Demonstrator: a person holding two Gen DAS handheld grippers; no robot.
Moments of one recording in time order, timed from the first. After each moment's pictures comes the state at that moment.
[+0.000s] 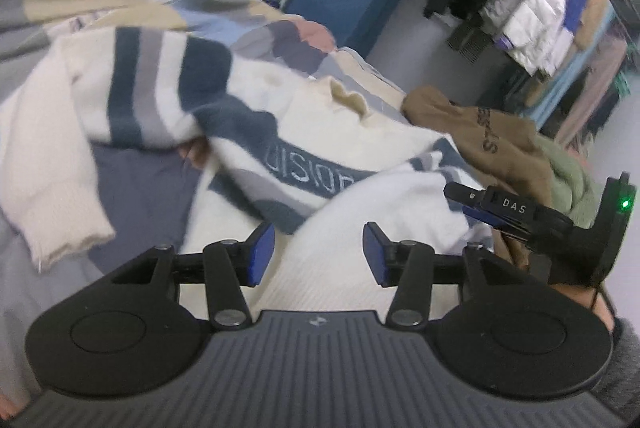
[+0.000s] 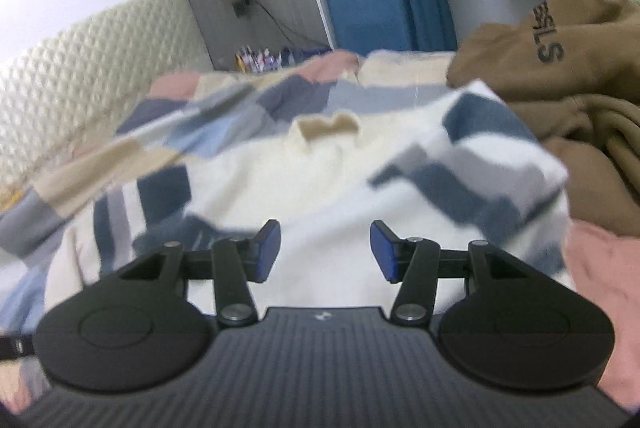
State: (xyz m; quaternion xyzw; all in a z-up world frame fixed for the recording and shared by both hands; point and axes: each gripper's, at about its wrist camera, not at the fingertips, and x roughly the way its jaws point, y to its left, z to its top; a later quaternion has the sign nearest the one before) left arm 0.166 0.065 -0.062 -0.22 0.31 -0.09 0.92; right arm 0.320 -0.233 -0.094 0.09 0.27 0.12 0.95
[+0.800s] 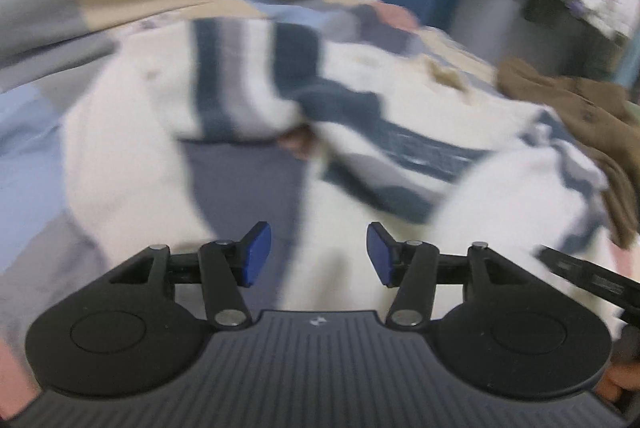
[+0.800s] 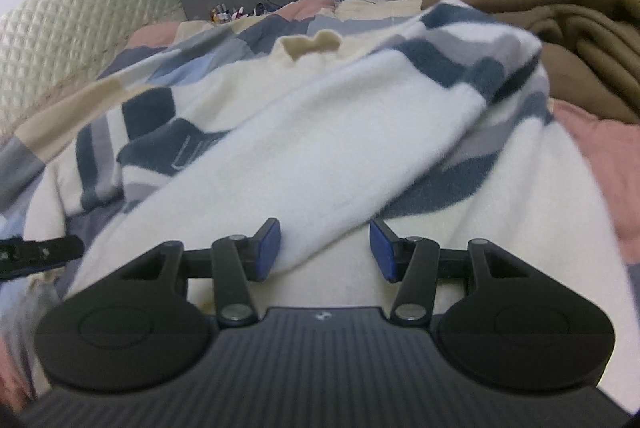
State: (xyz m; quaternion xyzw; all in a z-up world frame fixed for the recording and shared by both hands) left arm 0.190 0.089 -0.103 -0.14 0.36 0.06 0.92; right arm 0.267 -0.212 -0.153 0.09 0.32 0.08 0.94
